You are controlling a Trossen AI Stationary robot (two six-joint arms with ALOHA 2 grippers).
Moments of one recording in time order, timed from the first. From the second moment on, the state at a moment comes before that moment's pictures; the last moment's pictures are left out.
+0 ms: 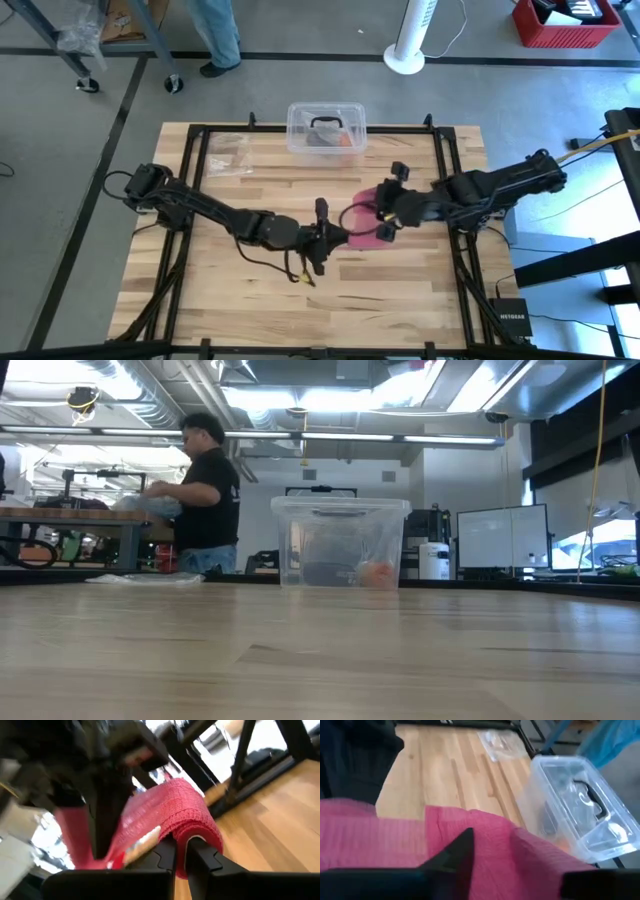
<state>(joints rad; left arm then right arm) -0.32 1.71 1.23 0.38 -0.44 0.68 0.32 1.28 1.35 -0.86 0.57 0.24</state>
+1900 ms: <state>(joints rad) -0.19 1.58 1.18 0.04 -0.11 0.05 0.35 0.96 1.00 -0.64 0.30 0.26</state>
